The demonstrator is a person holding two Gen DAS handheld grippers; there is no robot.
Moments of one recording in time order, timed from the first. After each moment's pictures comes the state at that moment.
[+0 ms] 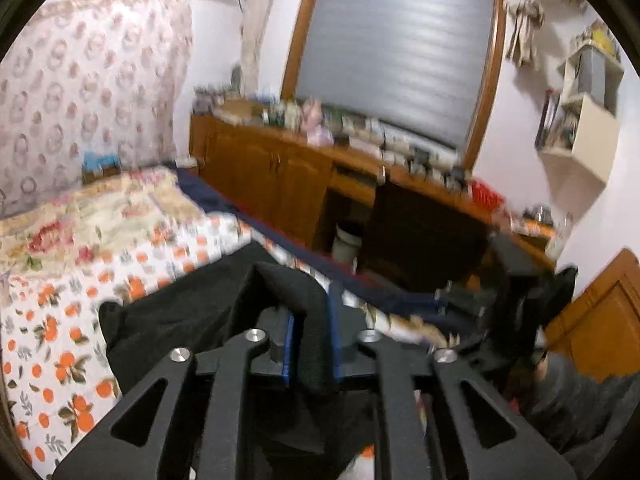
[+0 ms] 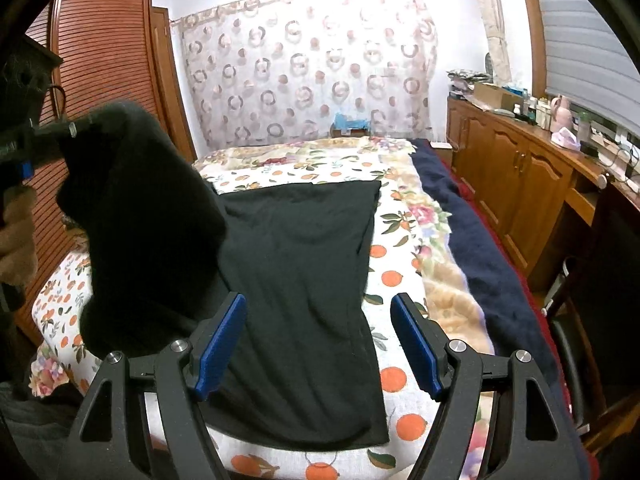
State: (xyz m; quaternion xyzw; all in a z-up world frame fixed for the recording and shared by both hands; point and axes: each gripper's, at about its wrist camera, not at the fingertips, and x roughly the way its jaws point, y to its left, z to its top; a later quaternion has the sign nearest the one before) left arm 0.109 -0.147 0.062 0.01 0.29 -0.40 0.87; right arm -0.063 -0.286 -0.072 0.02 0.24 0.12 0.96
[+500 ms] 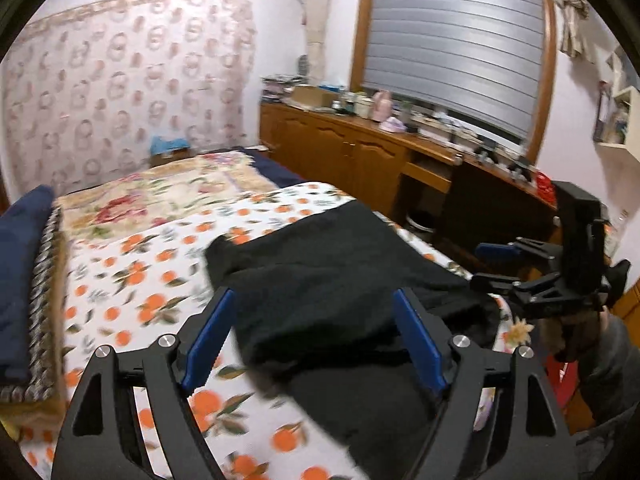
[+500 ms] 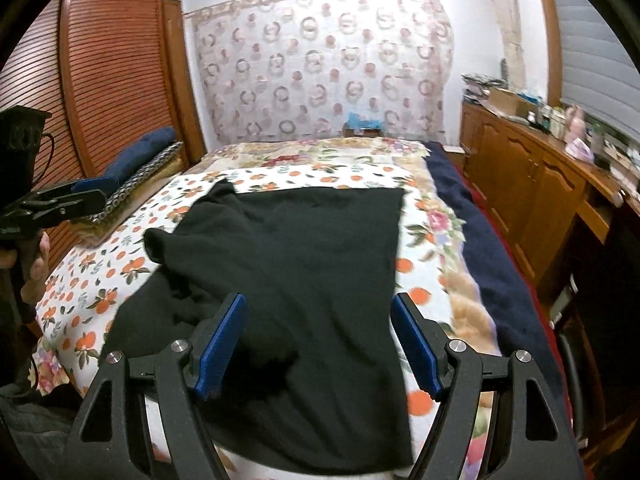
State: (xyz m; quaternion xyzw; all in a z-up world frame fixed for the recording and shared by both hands) left arm 0.096 -0.062 0.024 0.02 0.29 -0.27 0.92; right arm -0.042 -0.272 -0.059 0.00 0.24 0.14 0.96
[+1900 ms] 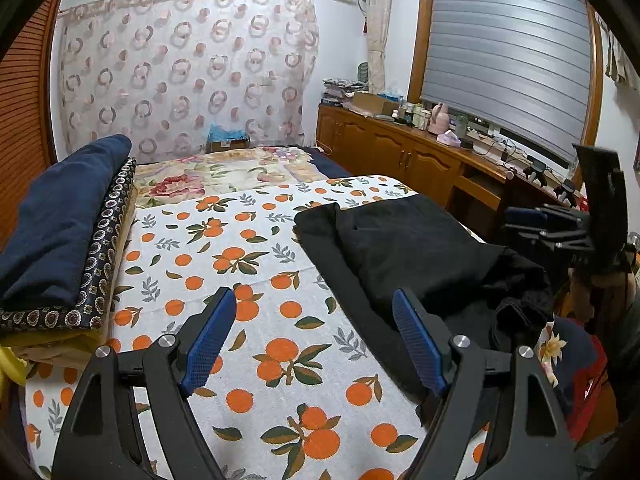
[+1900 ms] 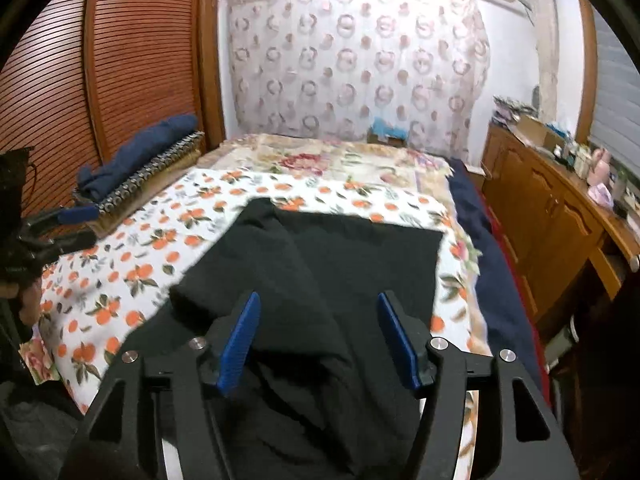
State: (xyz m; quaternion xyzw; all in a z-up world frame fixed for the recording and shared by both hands) left arm 0.083 -0.006 -0.009 -0.01 0.29 -0.19 0.94; right arm 0.010 -0.253 -0.028 -0.06 0.23 0.17 0.96
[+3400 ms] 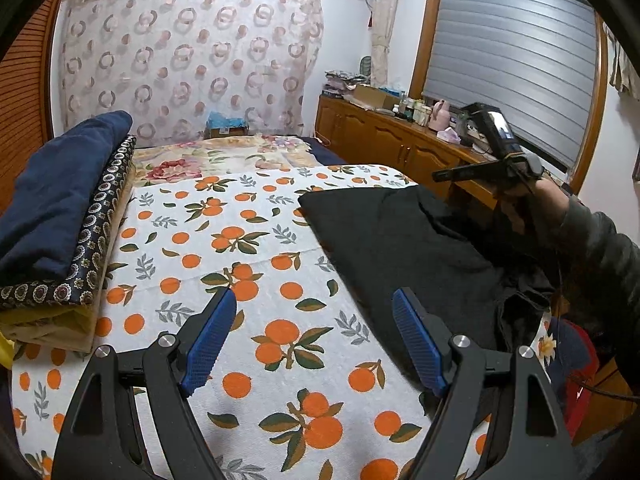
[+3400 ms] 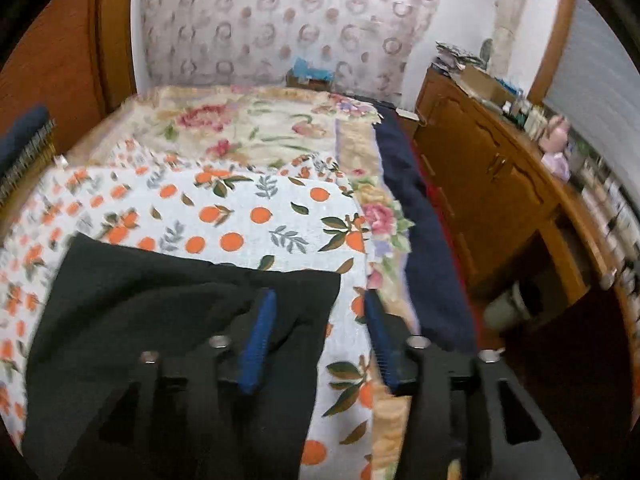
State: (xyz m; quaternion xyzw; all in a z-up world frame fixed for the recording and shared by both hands) left arm 0.081 -0.002 -0.022 -0.02 0.31 -0.19 0.93; right arm 0.213 -0.282 -0.018 -0.07 0.34 0.02 0.94
